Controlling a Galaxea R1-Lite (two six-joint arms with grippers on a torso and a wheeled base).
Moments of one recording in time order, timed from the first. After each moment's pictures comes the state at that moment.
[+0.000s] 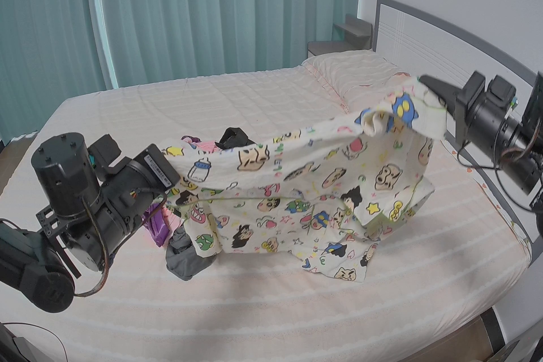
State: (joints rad) left arm -0.53 1.60 -0.48 -1.08 0.28 -0.64; right arm 0.38 1.51 -0.67 -0.95 0.12 0.87
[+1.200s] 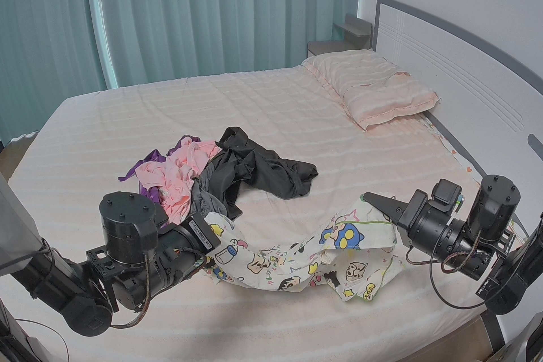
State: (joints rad) left arm -0.62 1.80 -0.40 -1.09 0.17 -0.91; right arm 0.55 1.79 -0.31 -1.43 0.12 0.96
